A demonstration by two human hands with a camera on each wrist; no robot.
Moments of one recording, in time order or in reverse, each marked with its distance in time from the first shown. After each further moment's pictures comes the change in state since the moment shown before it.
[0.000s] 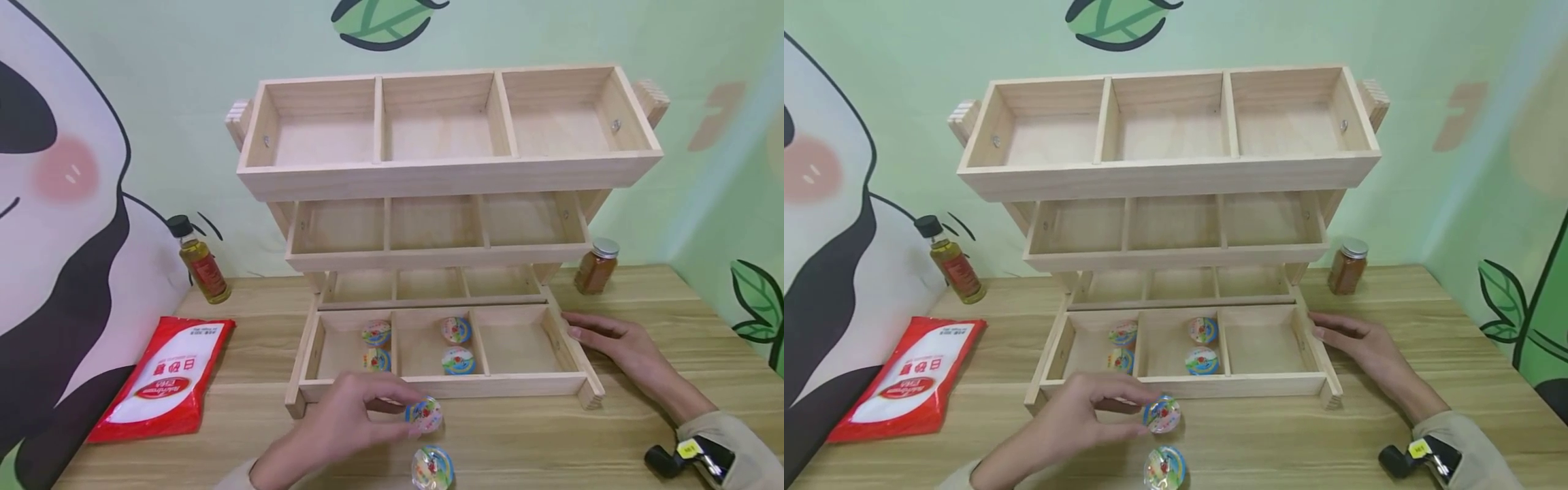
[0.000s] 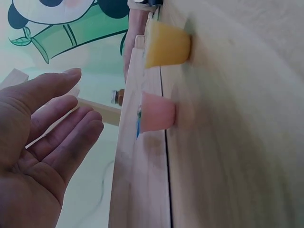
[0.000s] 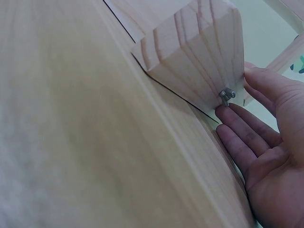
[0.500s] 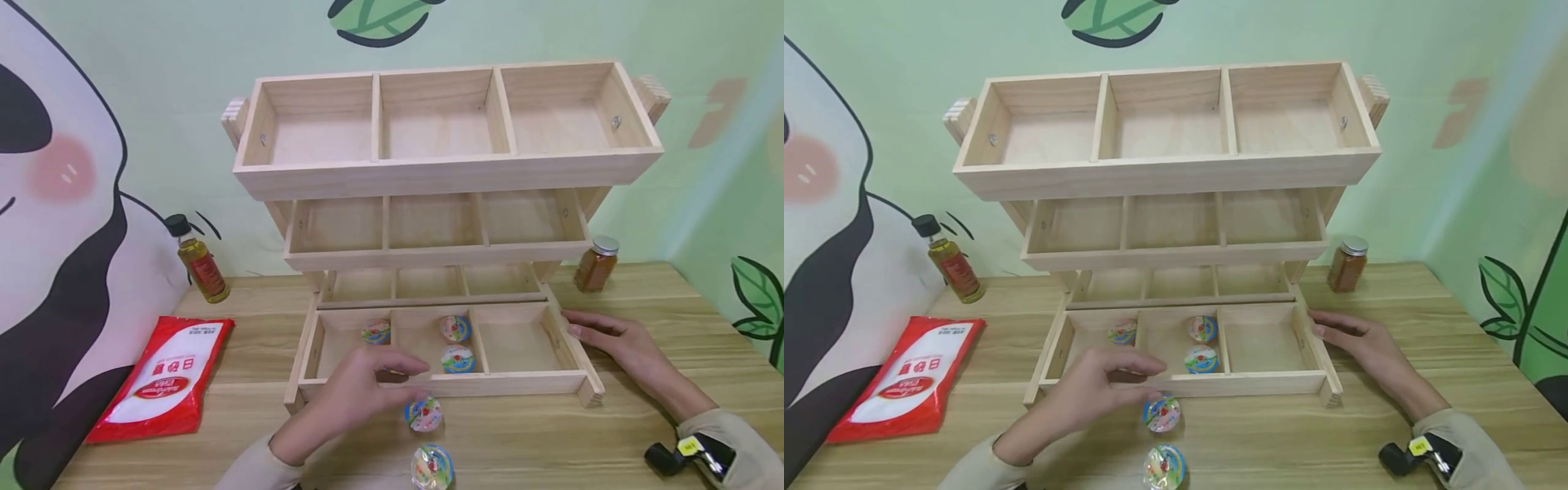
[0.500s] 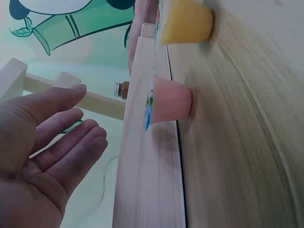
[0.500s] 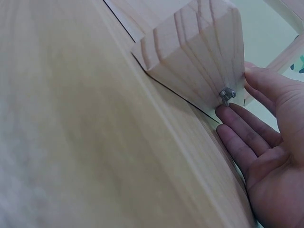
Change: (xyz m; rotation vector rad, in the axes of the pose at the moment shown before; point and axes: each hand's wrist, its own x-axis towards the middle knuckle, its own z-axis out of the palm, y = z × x) left_hand 0.029 -0.008 -0.004 0.044 0.064 -0.092; right_hand 0.000 0.001 0.001 -0.029 0.007 0.005
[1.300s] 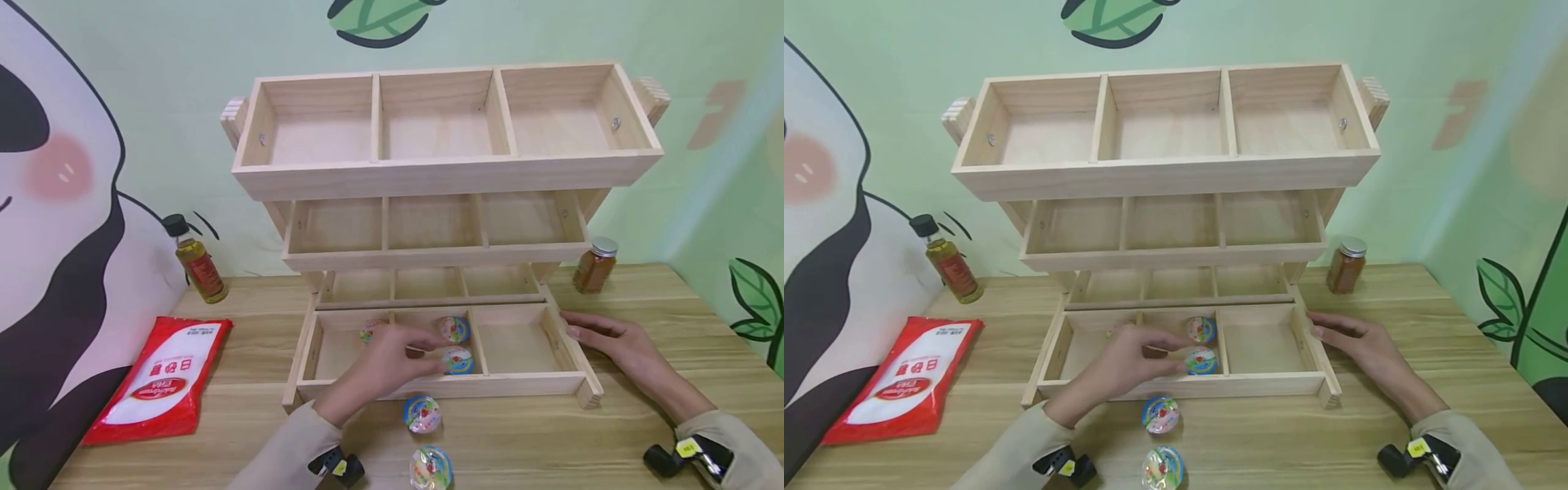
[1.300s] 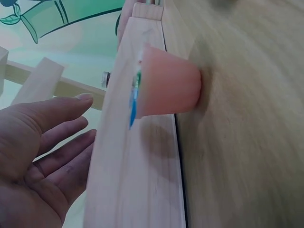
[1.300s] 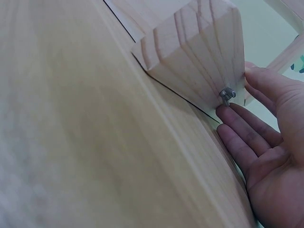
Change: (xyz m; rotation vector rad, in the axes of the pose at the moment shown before) left_hand 0.051 -0.018 0.015 0.150 0.001 0.037; right_hand -0.001 -0.001 -0.001 0.011 -0.004 0.004
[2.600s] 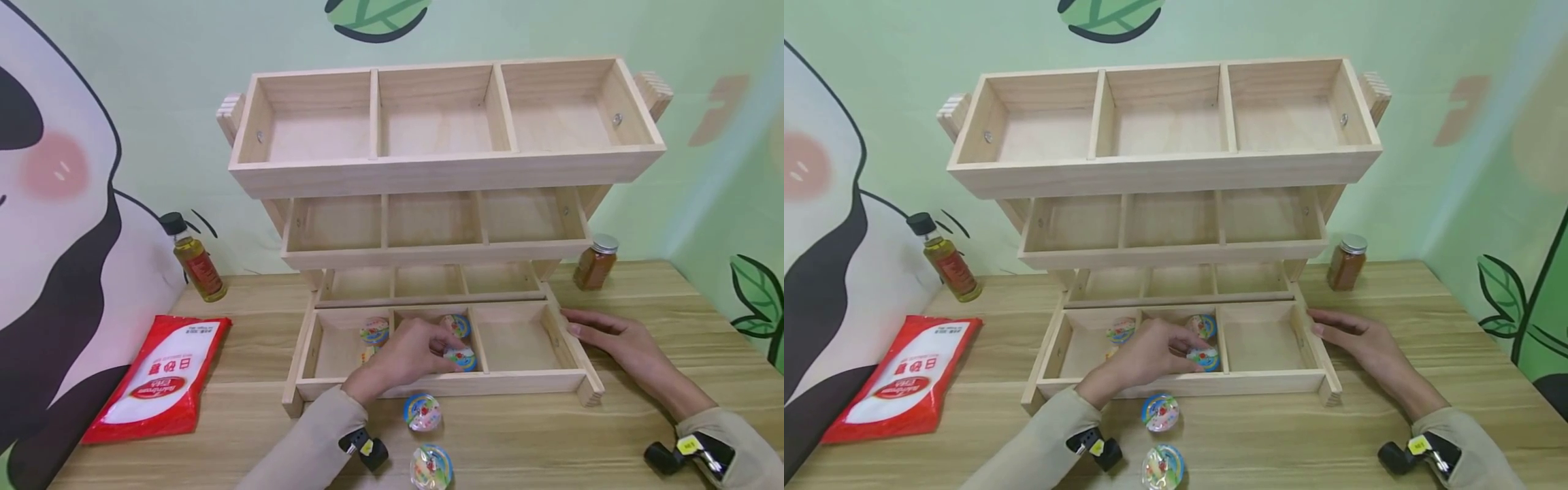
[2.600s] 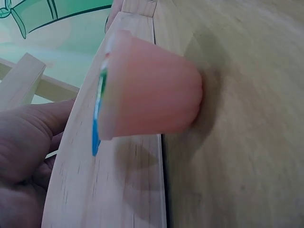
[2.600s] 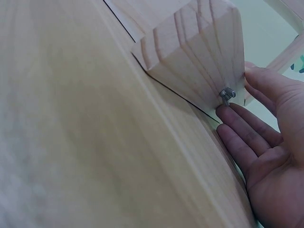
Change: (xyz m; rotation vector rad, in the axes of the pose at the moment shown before) left_hand 0.028 -0.008 0.019 0.103 -0.121 -0.061; right_hand 0.000 0.000 -0.001 -0.018 0.002 0.014
